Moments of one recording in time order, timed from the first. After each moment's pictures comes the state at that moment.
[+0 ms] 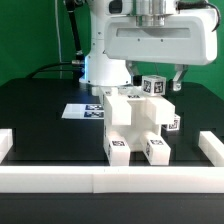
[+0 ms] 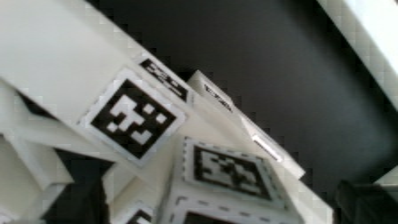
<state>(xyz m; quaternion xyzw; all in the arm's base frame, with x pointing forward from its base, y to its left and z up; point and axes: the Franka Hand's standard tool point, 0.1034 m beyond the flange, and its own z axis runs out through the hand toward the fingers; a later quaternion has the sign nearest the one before) 0.514 0.053 0.113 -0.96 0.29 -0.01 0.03</state>
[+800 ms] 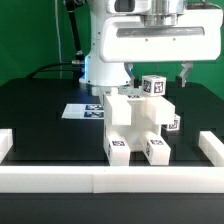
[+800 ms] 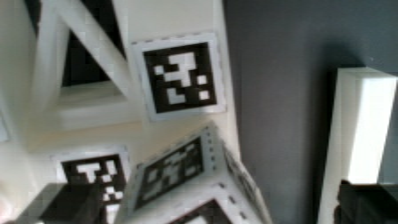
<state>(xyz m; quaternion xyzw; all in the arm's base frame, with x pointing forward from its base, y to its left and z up) 0.514 0.055 0.113 -1.00 -0.03 -0.02 0.02</state>
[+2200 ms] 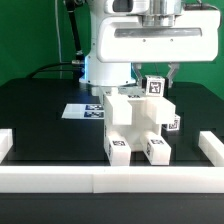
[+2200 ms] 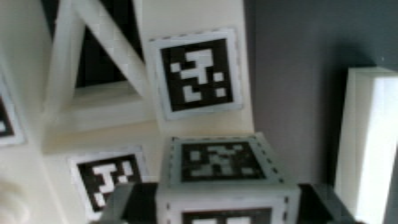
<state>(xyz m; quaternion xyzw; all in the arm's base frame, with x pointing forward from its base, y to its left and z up) 0.514 0.052 0.112 -1.00 0.02 -0.02 0.01</state>
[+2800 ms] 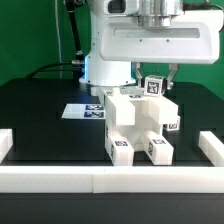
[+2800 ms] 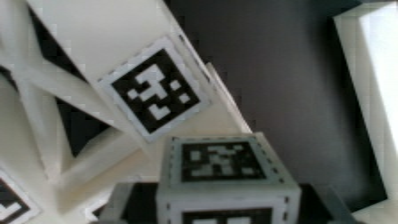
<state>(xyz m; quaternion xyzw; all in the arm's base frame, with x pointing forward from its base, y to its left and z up) 0.513 0.054 0.112 -0.97 0.23 -0.01 0.02</state>
